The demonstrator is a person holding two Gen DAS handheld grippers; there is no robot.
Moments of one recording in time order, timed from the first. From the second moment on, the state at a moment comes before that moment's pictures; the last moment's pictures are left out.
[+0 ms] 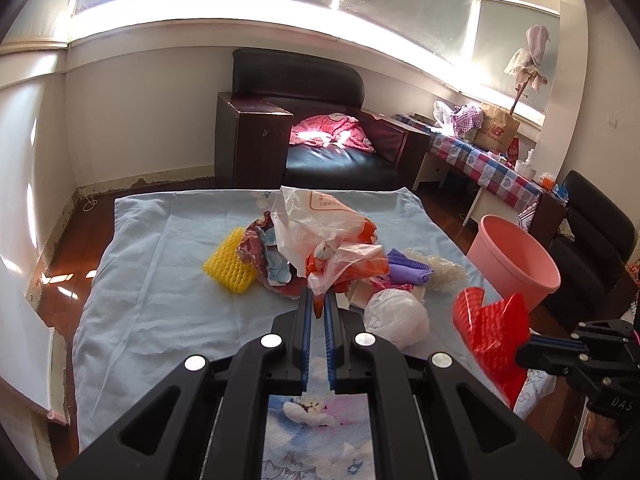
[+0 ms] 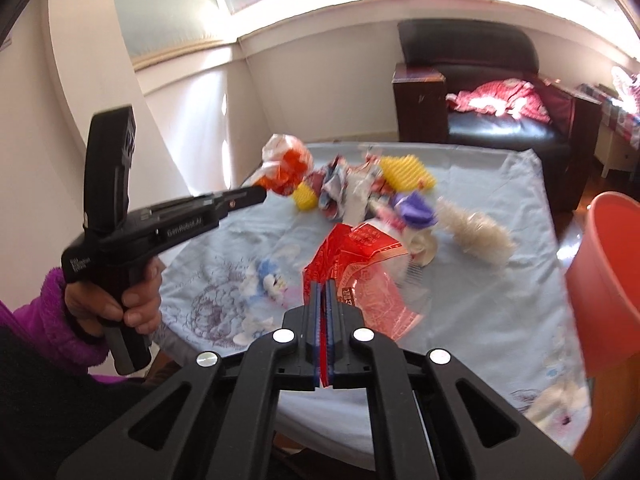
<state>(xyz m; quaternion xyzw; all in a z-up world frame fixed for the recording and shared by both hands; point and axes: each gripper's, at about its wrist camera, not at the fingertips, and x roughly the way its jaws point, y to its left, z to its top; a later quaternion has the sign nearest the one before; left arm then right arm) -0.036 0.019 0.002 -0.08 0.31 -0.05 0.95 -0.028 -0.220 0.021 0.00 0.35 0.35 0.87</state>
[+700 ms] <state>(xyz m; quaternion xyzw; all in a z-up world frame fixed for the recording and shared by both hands) 0.017 -0.111 0.041 -0.04 0.27 -0.19 0.94 0.010 -0.363 0.047 0.05 0.25 0.10 0.96</state>
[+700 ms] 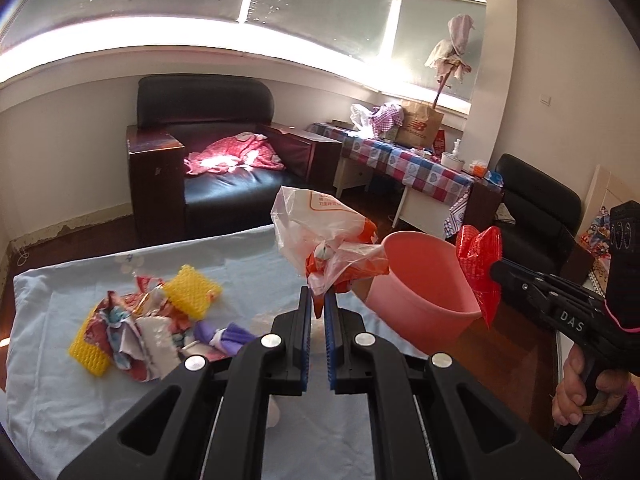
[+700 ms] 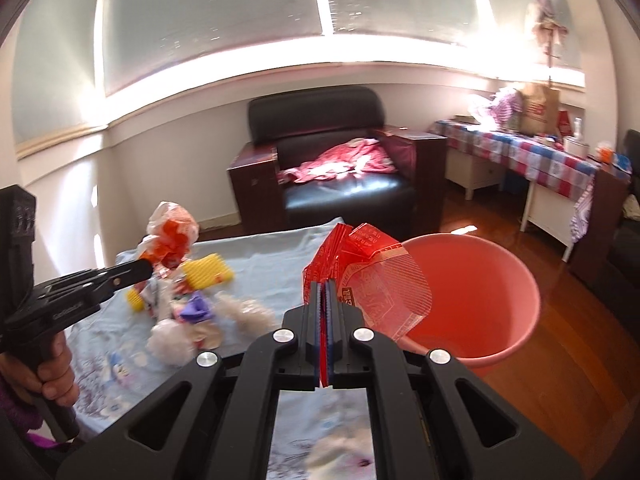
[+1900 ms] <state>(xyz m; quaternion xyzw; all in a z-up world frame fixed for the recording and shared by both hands) 0.102 -0.311 -0.010 0.03 0.36 -0.30 0.88 0.090 -0.460 -0.019 0.14 0.30 -0.03 0.94</state>
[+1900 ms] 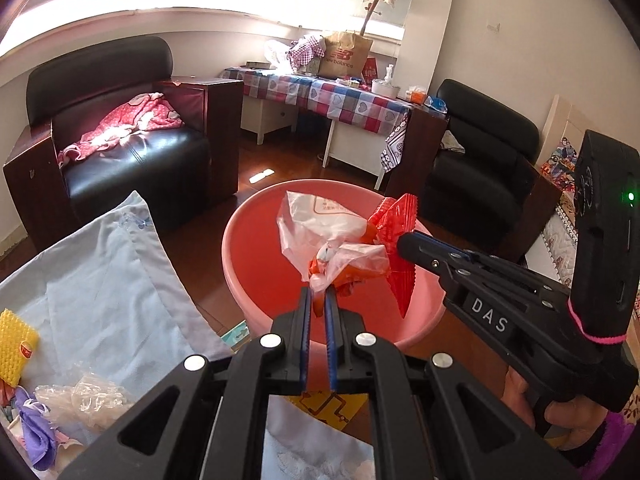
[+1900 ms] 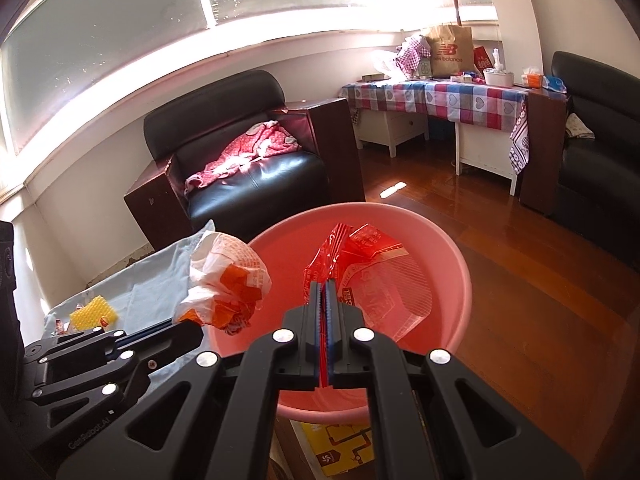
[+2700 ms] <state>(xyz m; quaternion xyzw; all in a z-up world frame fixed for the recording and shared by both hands) 0.067 -0.281 0.024 -0.01 0.30 -0.30 0.91 0.068 -0.445 -0.003 0.12 0.29 -0.03 0.95</state>
